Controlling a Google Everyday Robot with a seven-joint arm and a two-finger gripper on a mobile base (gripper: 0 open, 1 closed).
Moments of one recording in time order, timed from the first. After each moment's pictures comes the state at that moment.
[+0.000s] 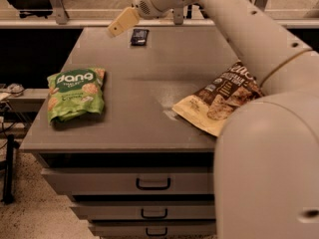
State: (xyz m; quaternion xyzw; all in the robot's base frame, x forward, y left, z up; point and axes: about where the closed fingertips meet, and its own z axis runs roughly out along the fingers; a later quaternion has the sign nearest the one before) arm 0.793 0.084 0.972 -0.48 0.72 0.16 0.47
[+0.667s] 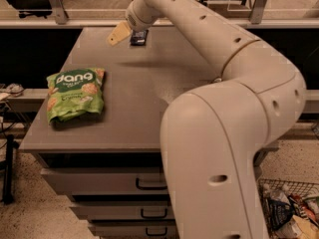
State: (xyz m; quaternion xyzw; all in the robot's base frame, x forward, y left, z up) arm 0.854 0.092 0.899 -0.39 0.82 0.09 0.41
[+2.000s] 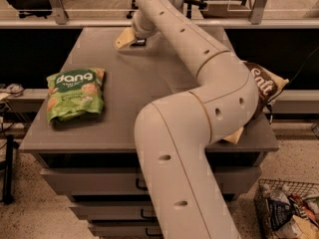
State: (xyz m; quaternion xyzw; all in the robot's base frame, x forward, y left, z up) arm 0.911 0.065 0.838 -0.28 0.89 0.06 0.36
